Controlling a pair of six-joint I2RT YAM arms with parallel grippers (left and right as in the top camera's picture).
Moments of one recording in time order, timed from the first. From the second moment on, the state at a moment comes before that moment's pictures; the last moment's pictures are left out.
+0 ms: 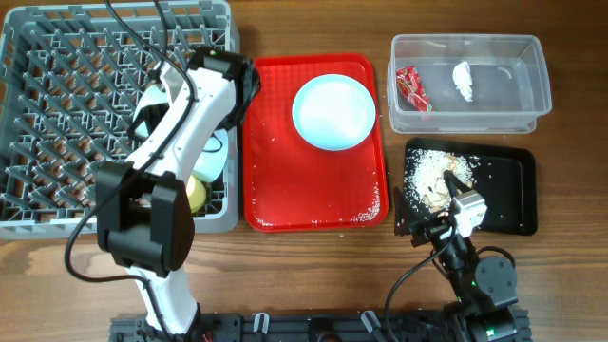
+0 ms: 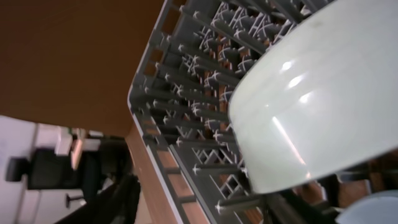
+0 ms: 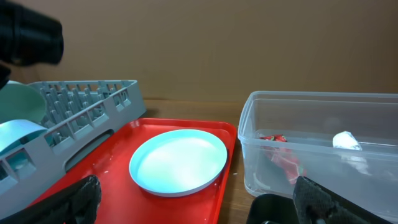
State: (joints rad) left arm -0.31 1.98 1.66 -1.65 -1.00 -1.00; right arm 0.27 0.01 0.01 0.00 -0.07 0.10
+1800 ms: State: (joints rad) left arm -0.36 2.09 1.78 -1.09 -0.02 -0.53; right arm 0.27 0.01 0.01 0.00 -0.07 0.10
